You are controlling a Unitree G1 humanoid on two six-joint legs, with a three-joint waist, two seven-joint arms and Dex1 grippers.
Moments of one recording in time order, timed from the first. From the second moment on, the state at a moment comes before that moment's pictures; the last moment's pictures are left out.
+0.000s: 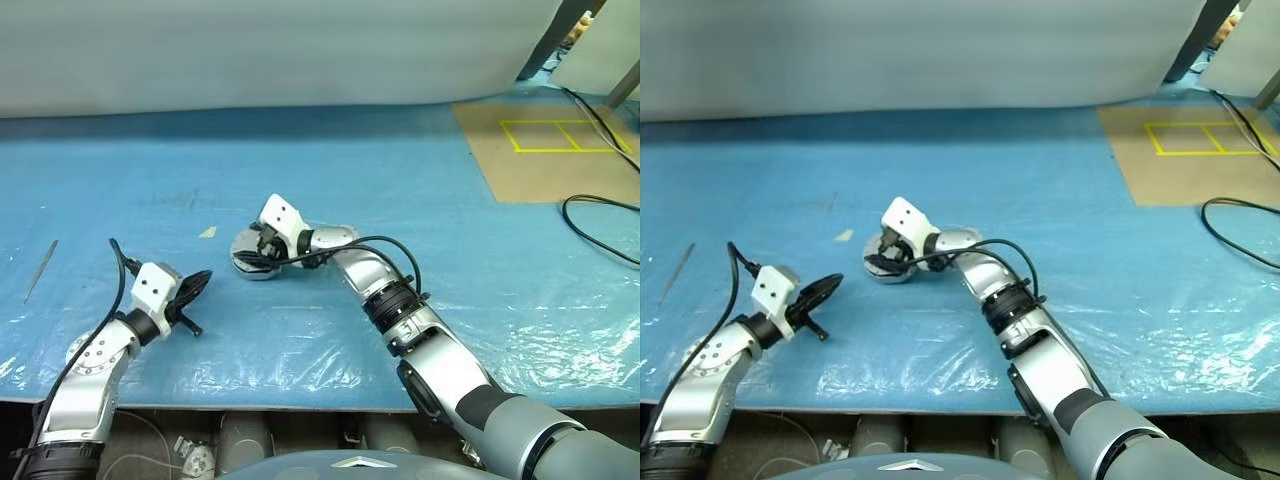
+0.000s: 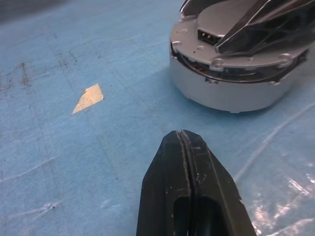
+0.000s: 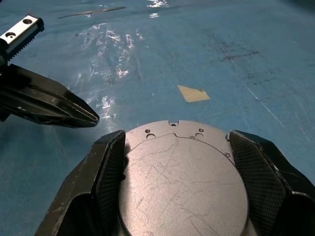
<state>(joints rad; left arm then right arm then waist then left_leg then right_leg) 0.09 0.50 0.17 -0.05 -0.22 0.03 -0.66 -0.81 0.07 0.35 0.58 -0.04 0.23 0.76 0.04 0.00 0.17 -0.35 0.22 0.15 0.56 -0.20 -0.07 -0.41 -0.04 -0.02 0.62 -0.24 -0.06</state>
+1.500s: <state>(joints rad) 0.20 0.47 0.23 -0.36 -0.41 0.12 -0.66 -0.81 0.06 0.39 0.75 -0.10 0.01 0.70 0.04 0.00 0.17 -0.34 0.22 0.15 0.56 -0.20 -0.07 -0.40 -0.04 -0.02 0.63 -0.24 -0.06</state>
